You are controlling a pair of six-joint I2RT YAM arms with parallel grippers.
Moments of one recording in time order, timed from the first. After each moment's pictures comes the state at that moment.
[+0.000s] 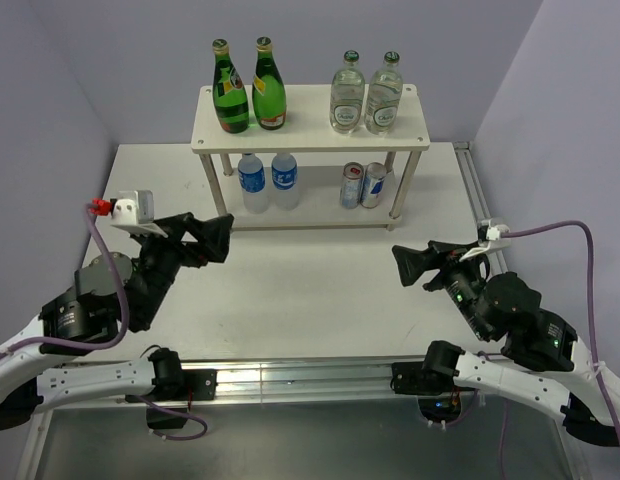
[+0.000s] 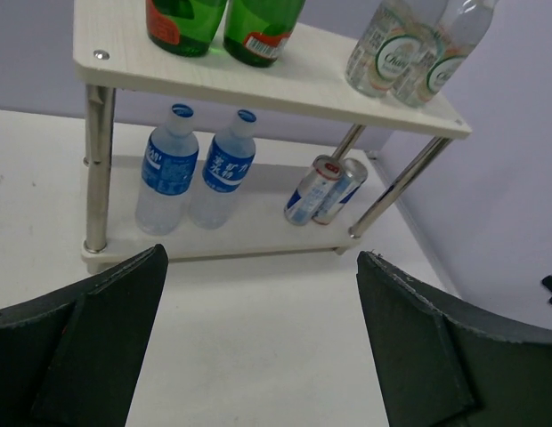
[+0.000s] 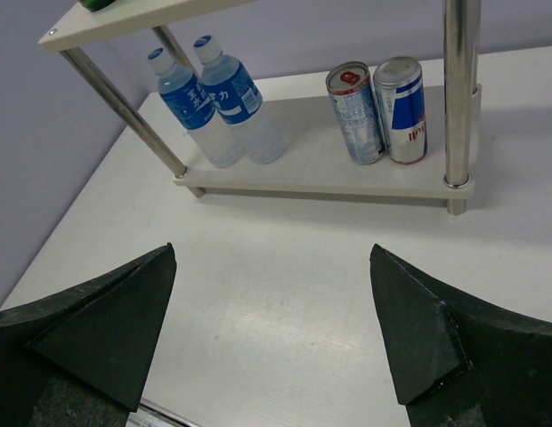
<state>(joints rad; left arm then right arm) -1.24 0.71 1.18 -0.44 -0.92 -0.41 1.07 0.40 0.93 -0.64 0.71 0.45</state>
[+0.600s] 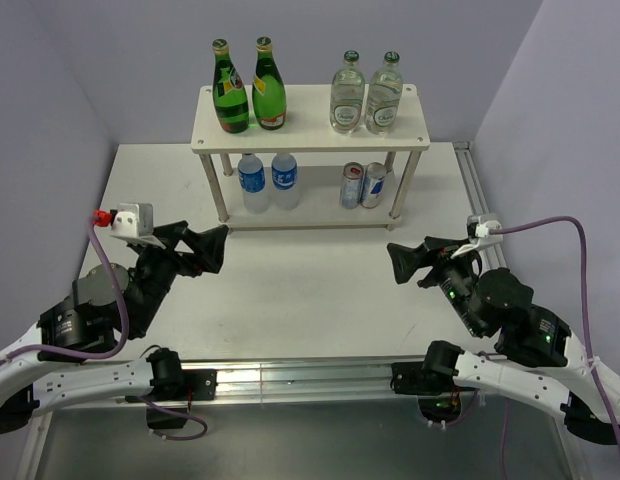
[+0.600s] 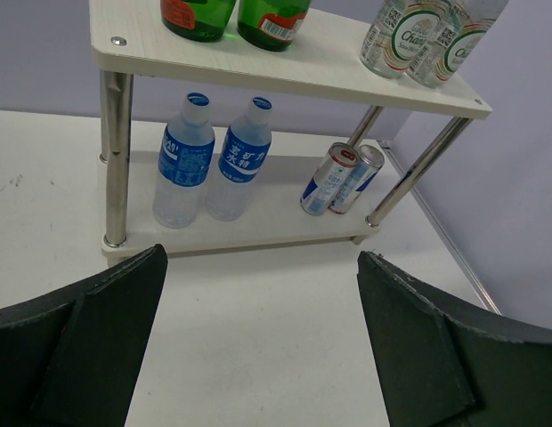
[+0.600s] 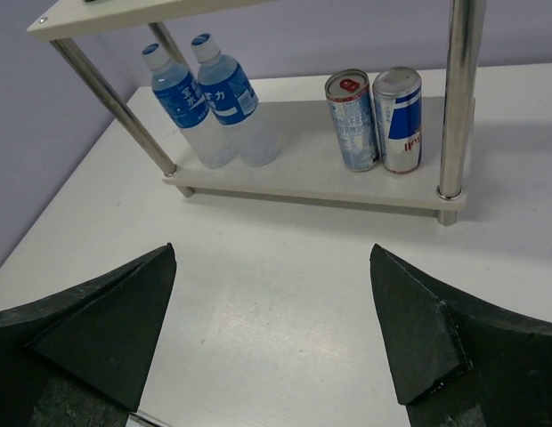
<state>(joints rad) -1.24 0.61 1.07 -0.44 -0.91 -0.35 1.07 0.44 0.93 -0.60 0.72 0.38</state>
